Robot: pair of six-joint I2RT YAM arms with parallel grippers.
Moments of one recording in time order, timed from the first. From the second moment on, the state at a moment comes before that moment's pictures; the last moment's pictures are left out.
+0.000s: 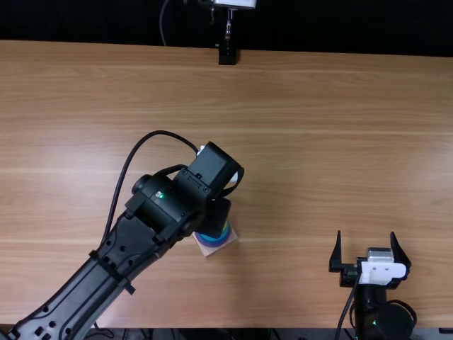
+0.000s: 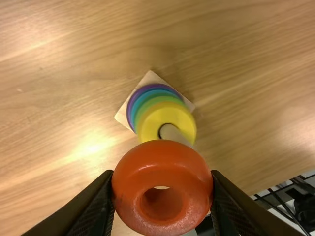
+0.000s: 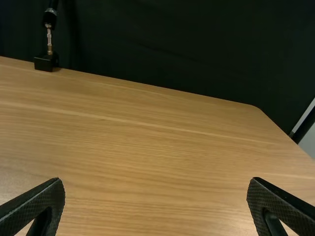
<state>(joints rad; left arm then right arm) -0.70 1.61 1.62 -1.21 -0.02 -0.37 -0.06 0.01 0.03 -0.09 0.03 -0.26</state>
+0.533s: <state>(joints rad) -0.71 1.65 1.65 -1.21 -0.02 -0.40 -0.06 0.01 0.03 -0.09 0.03 -0.26</state>
